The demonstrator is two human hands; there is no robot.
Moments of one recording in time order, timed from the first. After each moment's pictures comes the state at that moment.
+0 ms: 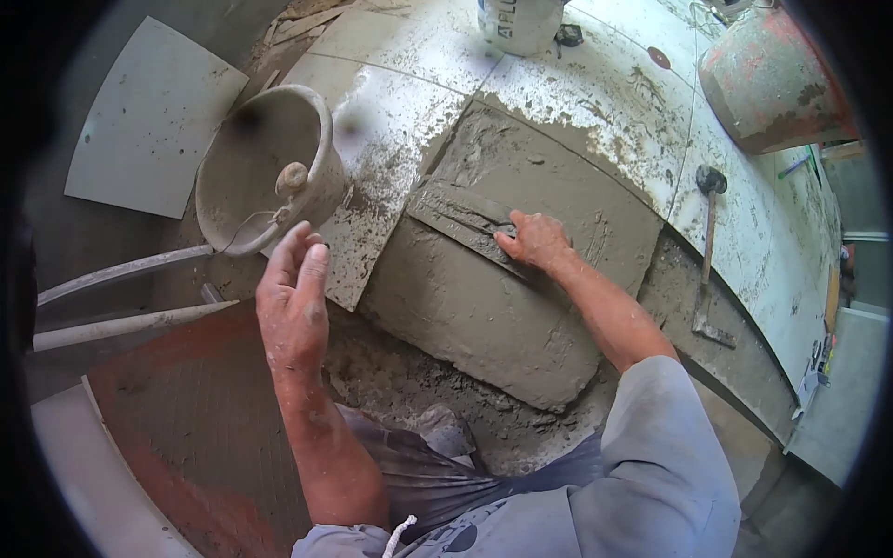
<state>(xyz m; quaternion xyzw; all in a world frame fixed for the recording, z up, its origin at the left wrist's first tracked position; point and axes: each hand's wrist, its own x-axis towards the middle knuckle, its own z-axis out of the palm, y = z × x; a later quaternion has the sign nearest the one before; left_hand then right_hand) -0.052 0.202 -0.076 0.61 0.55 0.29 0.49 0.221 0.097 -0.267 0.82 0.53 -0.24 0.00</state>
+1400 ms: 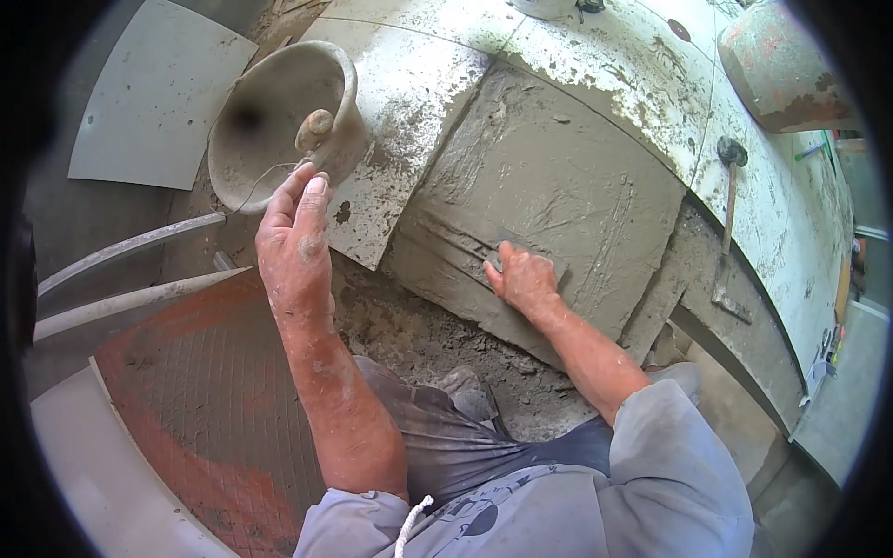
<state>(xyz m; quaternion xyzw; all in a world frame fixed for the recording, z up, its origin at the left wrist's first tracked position) -0.059 0.216 -0.071 0.57 0.55 0.36 0.50 0.083 0.043 -0.265 0.83 0.50 -0.23 0.00</state>
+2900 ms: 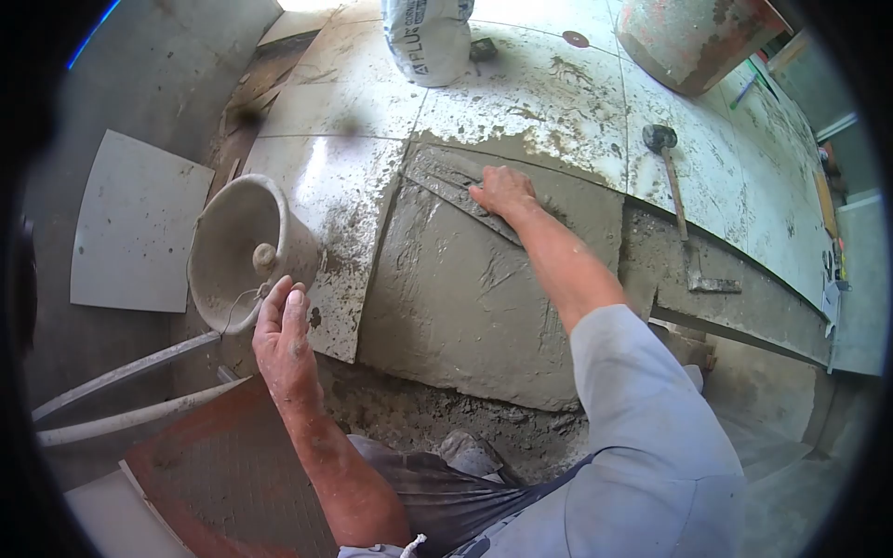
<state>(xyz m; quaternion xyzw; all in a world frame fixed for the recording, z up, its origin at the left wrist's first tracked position) -0.031 0.201 -0.078 0.59 0.51 0.33 0.54 0.293 0.145 -0.244 0.92 0.33 -0.21 -0.03</state>
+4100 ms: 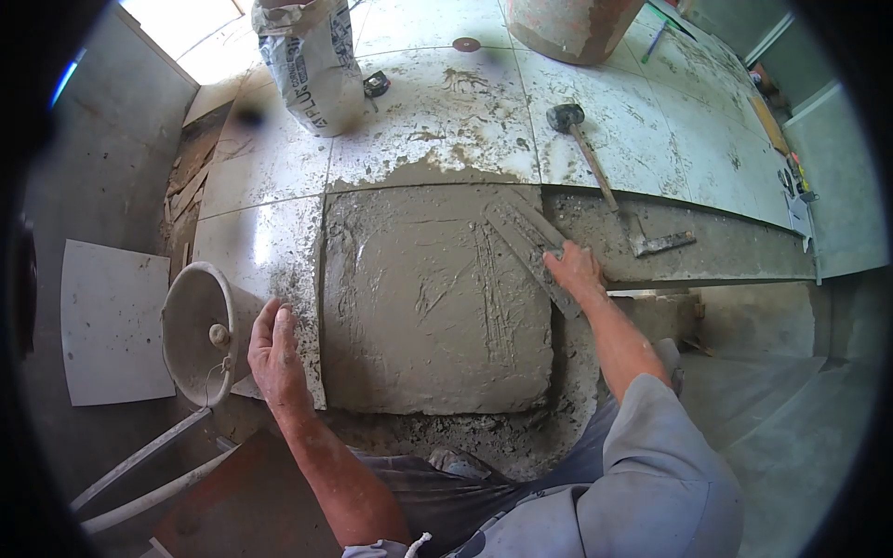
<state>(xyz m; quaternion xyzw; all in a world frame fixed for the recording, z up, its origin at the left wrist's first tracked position) 0.038 0.180 -0.093 0.65 0.46 0.28 0.53 0.299 -0.139 -0.241 0.98 0.07 -0.18 -0.09</state>
